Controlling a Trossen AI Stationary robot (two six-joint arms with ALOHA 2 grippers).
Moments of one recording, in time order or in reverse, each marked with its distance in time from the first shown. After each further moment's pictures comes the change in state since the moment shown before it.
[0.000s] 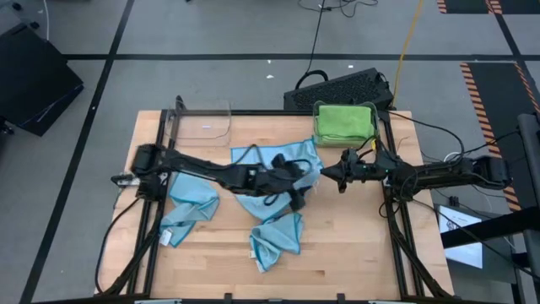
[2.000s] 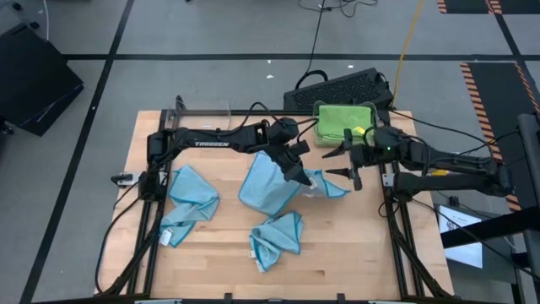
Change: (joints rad) left arm 0.307 0.097 0.178 -0.116 1.201 -0.299; right arm -0.053 -0.114 0.557 -1.004 -0.113 -2.115
